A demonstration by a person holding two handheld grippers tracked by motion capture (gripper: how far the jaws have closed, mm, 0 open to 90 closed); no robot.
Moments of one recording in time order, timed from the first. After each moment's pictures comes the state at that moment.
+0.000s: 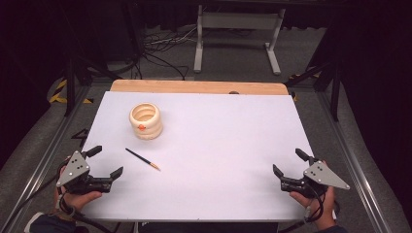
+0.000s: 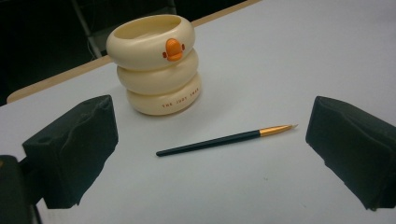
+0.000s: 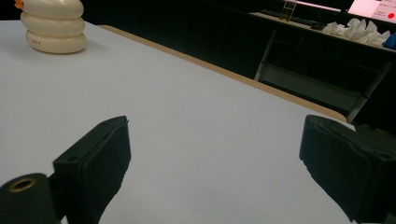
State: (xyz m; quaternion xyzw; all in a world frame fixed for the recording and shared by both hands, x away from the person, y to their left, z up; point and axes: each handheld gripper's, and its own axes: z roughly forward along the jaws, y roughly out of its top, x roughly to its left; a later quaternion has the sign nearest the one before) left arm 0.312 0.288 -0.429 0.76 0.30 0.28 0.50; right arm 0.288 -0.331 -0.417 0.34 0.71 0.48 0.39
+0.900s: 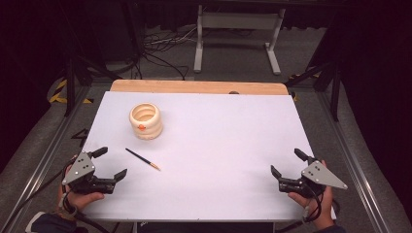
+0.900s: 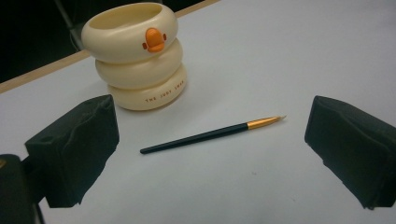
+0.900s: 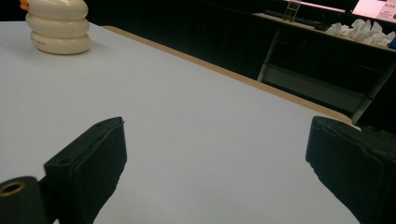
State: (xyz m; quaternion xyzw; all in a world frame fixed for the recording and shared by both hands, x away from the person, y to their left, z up) left arm 0.317 0.282 -0.434 0.78 0.29 0.26 0.49; right arm 0.290 -0.327 -0.418 0.34 0.71 0.48 0.38
